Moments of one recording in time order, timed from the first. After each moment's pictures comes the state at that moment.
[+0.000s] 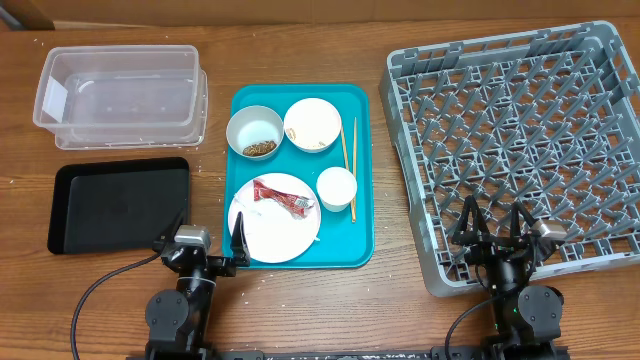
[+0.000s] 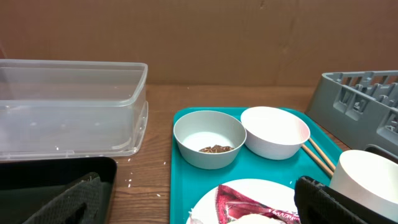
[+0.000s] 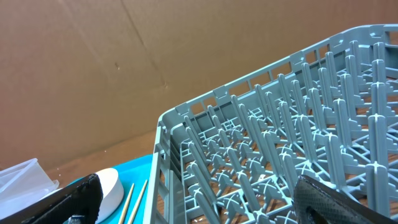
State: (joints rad) left arm -0.06 0.02 0.01 -0.08 0.04 -0.07; right arm 0.14 0.01 0.02 -0.02 0.11 0.41
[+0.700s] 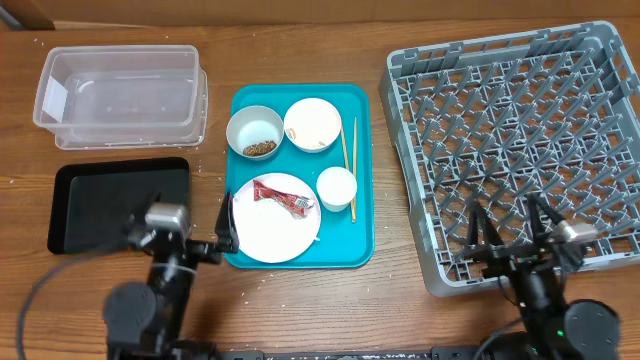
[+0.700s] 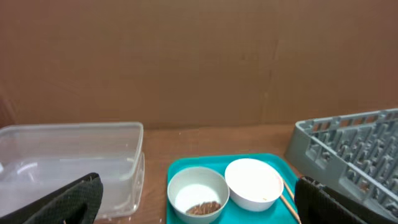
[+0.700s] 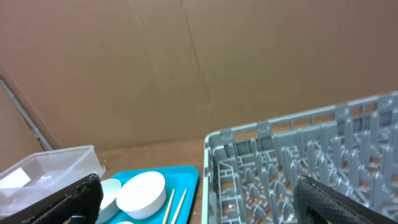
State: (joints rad) left arm -0.06 0.33 0.49 -0.20 0.09 -0.05; right arm 0.14 0.13 0.48 -0.34 -0.06 0.27
